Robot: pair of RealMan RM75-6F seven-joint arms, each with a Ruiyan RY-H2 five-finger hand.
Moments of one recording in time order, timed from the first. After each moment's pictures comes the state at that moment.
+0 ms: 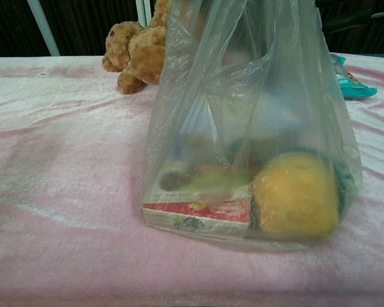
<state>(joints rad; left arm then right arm) -0.12 -1.19 -0.04 -1.60 1.53 1.50 0.04 0.39 -0.91 0.24 -2.36 -1.32 1.07 0.71</state>
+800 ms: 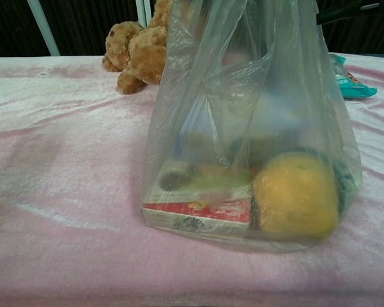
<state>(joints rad) -0.12 -1.19 -0.04 -1.60 1.53 1.50 0.04 0.43 -0.92 0.26 -2.36 -1.26 1.06 0.68</state>
